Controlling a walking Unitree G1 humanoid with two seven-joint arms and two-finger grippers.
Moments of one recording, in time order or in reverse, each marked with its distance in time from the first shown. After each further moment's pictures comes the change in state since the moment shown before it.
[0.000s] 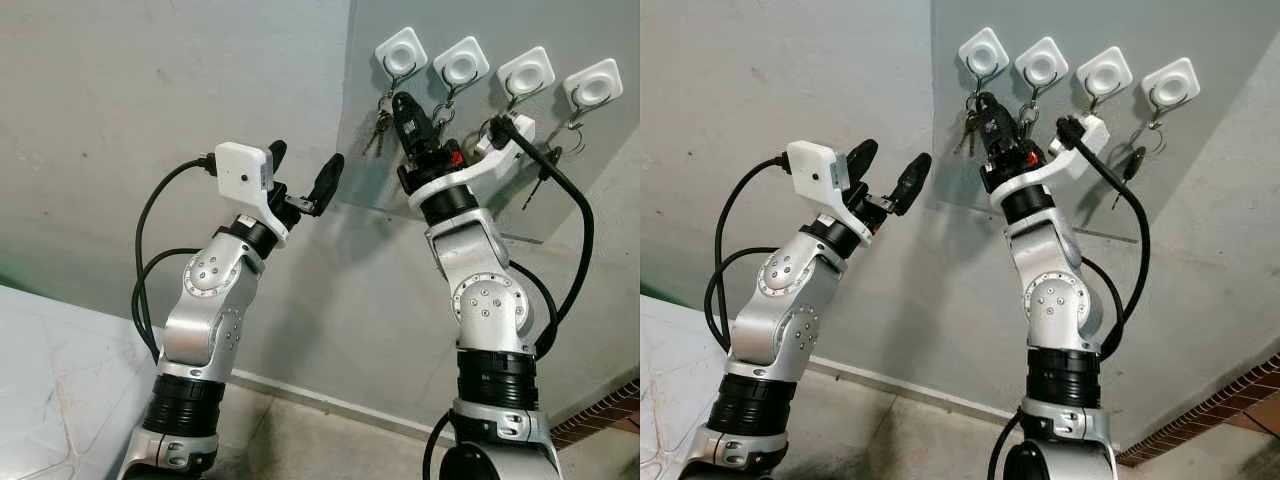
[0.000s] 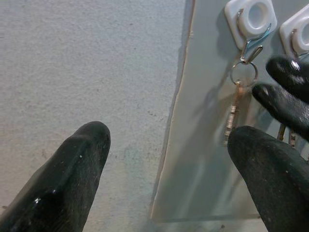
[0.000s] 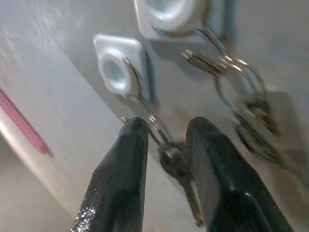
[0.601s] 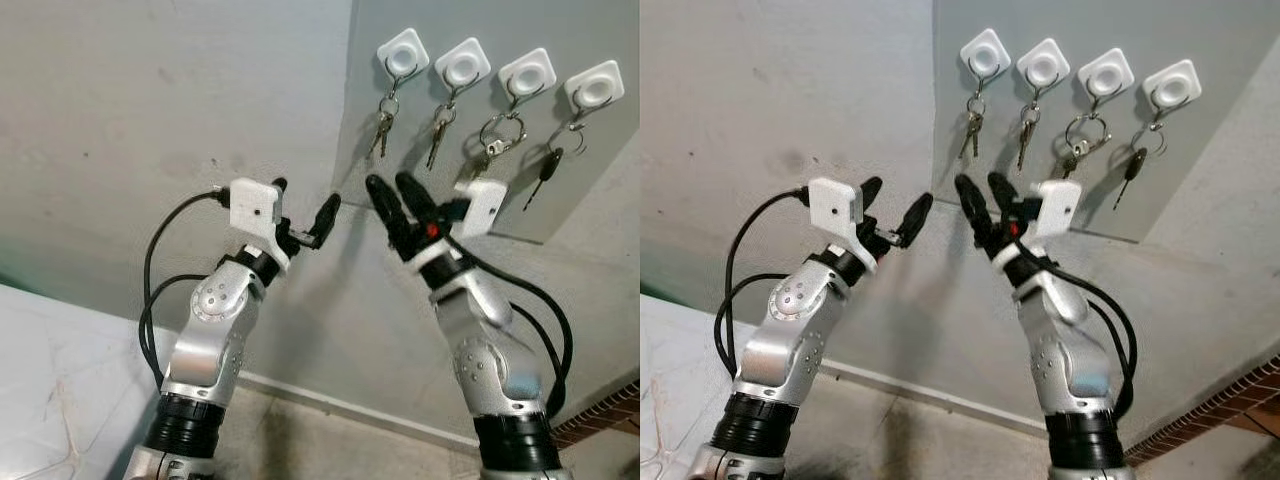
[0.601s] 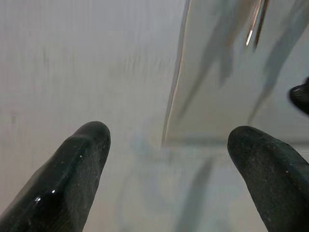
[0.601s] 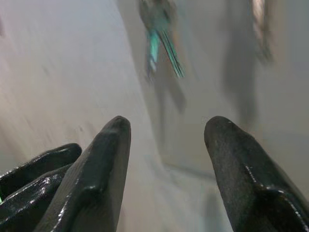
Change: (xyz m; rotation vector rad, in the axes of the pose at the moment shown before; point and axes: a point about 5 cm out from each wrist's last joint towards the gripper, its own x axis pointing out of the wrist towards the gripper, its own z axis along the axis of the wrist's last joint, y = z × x) left arm -0.026 0.002 -0.056 0.046 0.185 0.034; right arm -0.061 -0.037 -0.036 -0.427 0.208 -0.012
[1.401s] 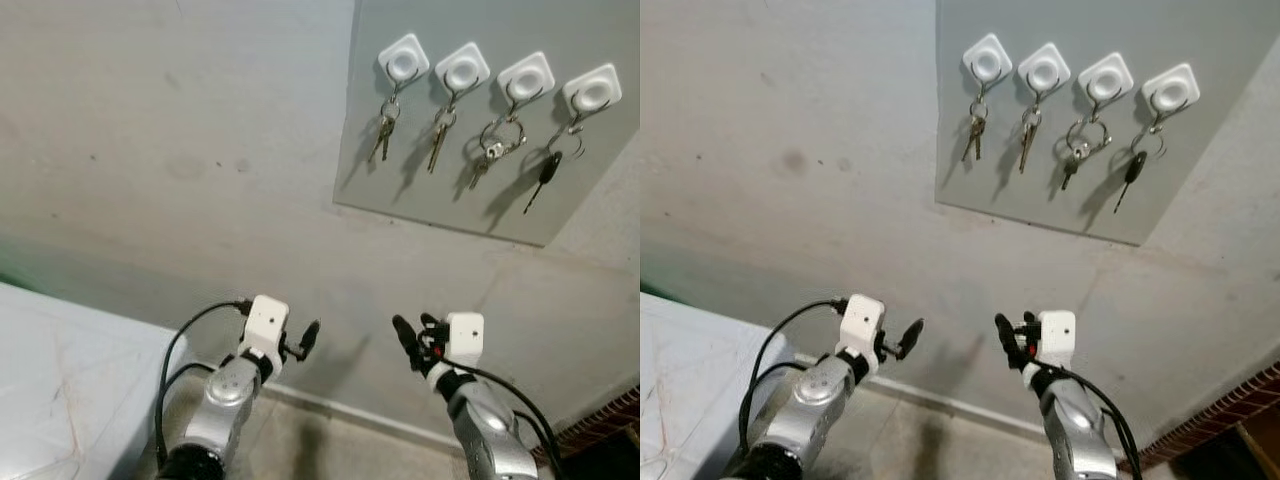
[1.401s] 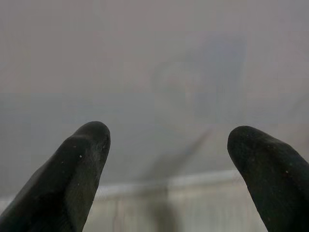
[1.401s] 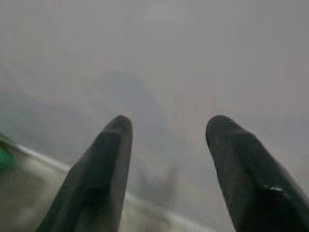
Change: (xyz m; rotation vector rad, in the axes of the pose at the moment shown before) left arm -0.078 0.004 -0.158 0.023 0.579 0.059; right arm -0.122 -0.067 -0.137 -0.100 0.529 -0.392
